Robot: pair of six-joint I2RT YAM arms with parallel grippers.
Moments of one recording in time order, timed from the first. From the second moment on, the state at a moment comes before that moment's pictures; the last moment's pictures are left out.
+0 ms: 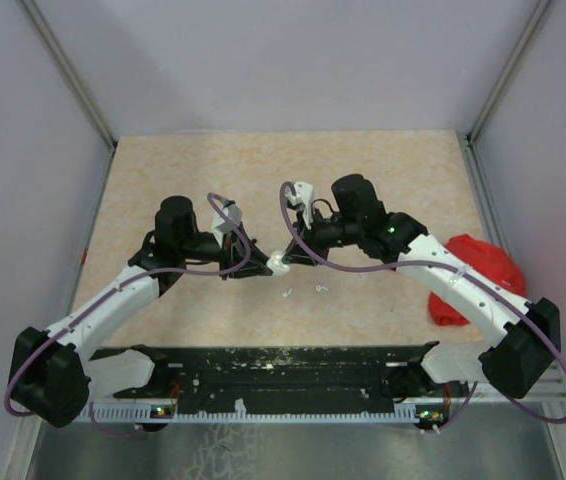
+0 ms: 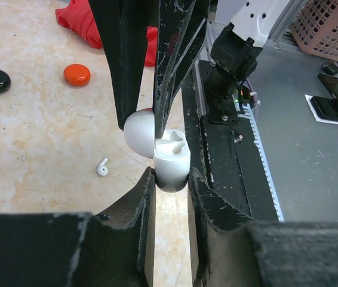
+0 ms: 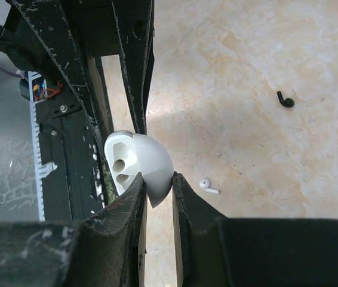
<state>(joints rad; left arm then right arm) -0.48 1.14 0.74 0.16 1.17 0.00 0.71 1.27 1.16 -0.47 -0.64 -0.16</state>
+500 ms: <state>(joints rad) -0.48 1.07 0.70 0.11 0.86 0.06 0.72 1.25 1.15 -0.47 -0.47 -0.12</state>
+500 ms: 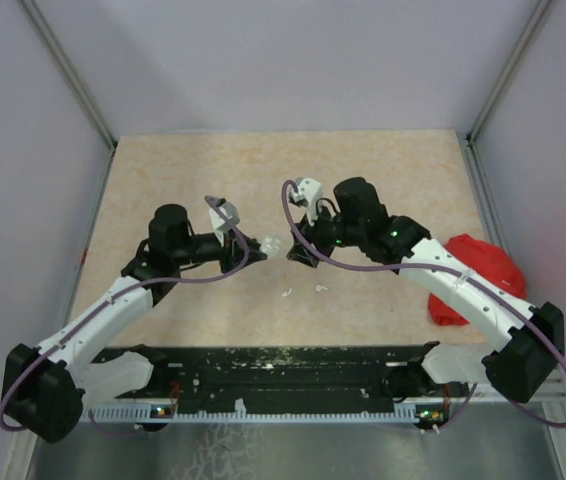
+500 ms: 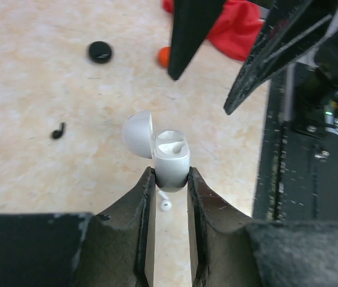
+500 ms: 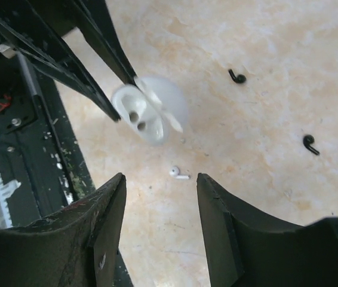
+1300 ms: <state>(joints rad) -0.45 0.94 0.65 0.06 0.04 0.03 0.72 1.62 1.12 -0.66 -0.07 0.00</state>
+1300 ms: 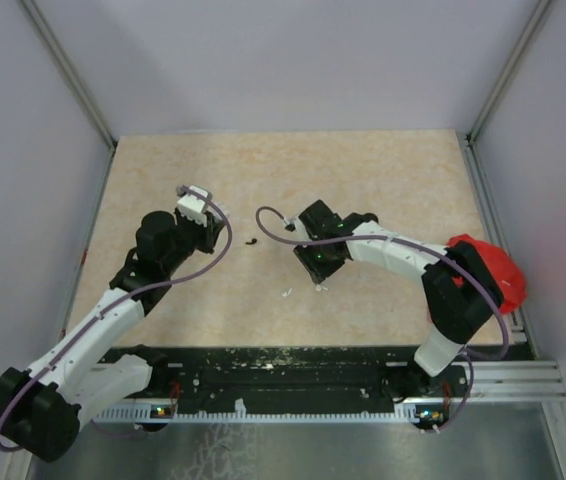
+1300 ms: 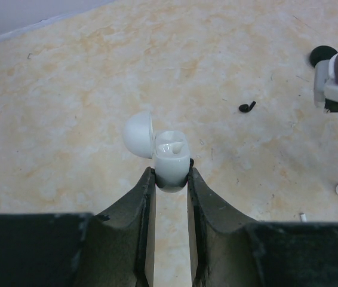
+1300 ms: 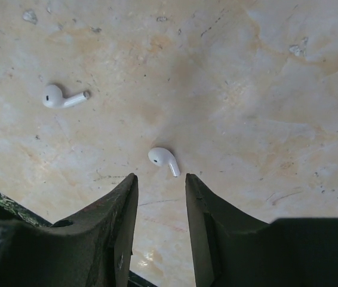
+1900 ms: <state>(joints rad) -0.42 0.94 0.65 0.06 0.04 0.01 0.76 1.78 1.12 -0.68 0.01 0.00</state>
